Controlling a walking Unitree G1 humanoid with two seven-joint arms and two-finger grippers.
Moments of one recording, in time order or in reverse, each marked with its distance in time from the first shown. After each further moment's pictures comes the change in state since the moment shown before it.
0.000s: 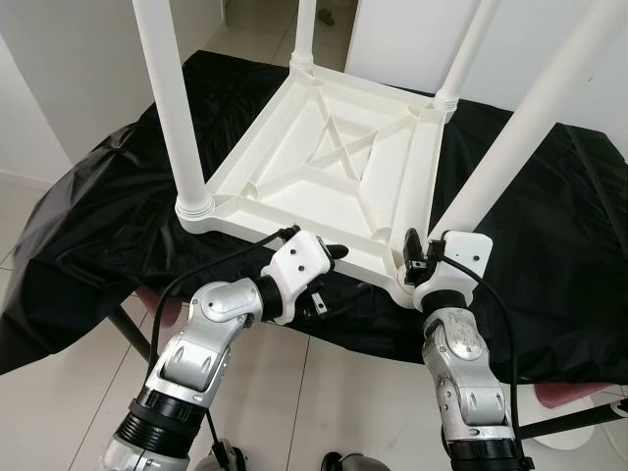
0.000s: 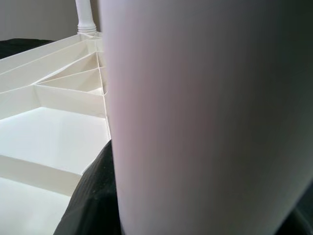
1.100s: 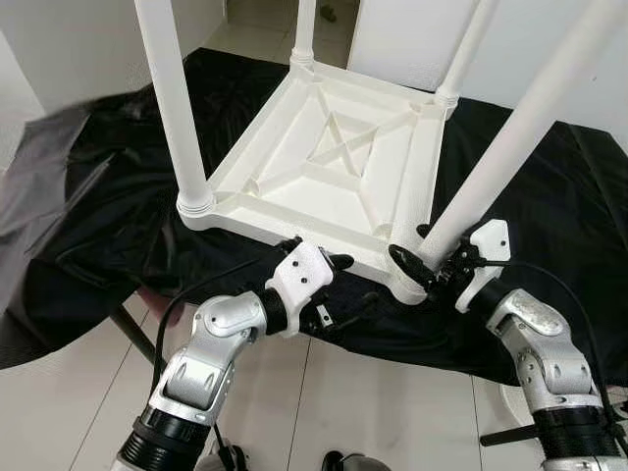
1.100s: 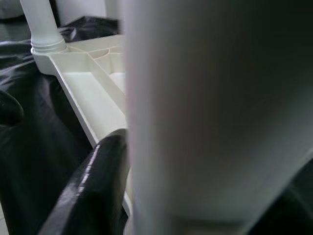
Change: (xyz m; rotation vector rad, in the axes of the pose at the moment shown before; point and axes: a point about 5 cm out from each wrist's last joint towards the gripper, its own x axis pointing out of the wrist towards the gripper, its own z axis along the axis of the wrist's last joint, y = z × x) left arm -0.002 -0.017 -0.003 -0.038 -0.008 -0.019; right arm 0.015 -0.051 0.012 -0.130 0.068 0.749
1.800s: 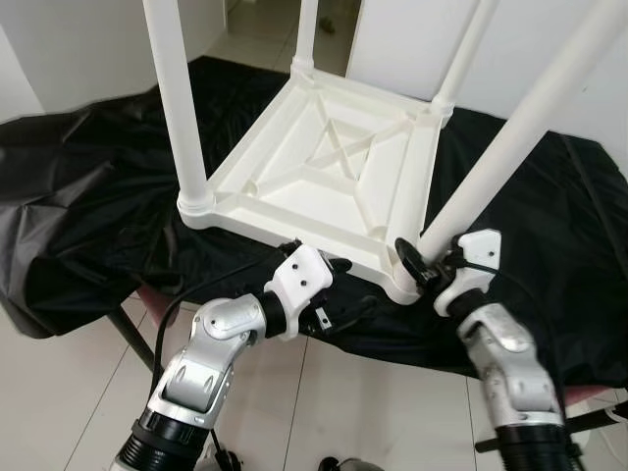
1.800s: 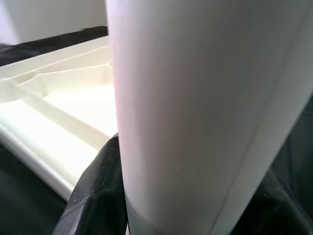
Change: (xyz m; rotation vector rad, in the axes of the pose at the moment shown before) left arm -0.001 0.000 -0.002 -0.003 0.015 0.002; right arm 0.022 0.032 -0.012 0.143 -0.061 -0.440
